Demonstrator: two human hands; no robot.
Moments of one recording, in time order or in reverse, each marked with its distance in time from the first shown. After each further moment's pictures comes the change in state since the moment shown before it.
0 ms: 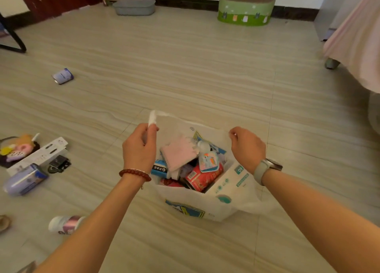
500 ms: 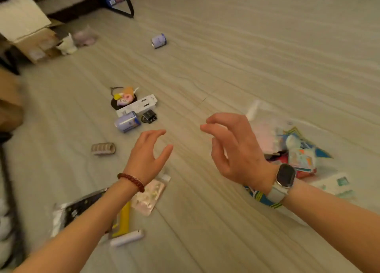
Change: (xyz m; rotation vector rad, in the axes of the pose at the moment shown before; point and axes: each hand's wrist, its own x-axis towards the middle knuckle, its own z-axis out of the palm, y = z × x) left_hand -0.058 -0.093 -0.166 0.496 -0.152 -0.151; right_hand -0.090 -0.178 0.028 0.643 0.288 -1.196
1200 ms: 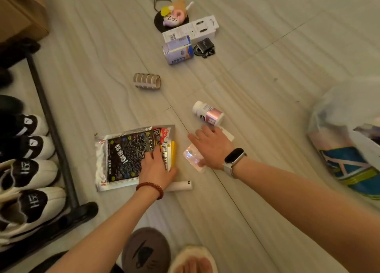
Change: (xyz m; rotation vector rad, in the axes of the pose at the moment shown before) left_hand -0.117 -0.196 0.045 0.165 -0.225 -0.719; right_hand -0.093 -0.063 0.253 -0.200 -1.315 0.018
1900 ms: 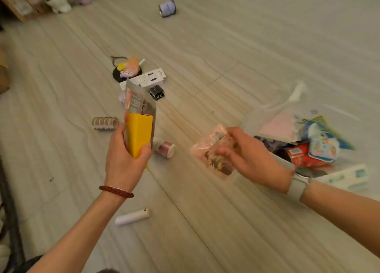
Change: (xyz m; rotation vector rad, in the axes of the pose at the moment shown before) left_hand -0.059 0.137 -0.092 -0.531 0.386 0.431; right_hand -0.190 0.083 -0.109 0.627 0.563 0.328
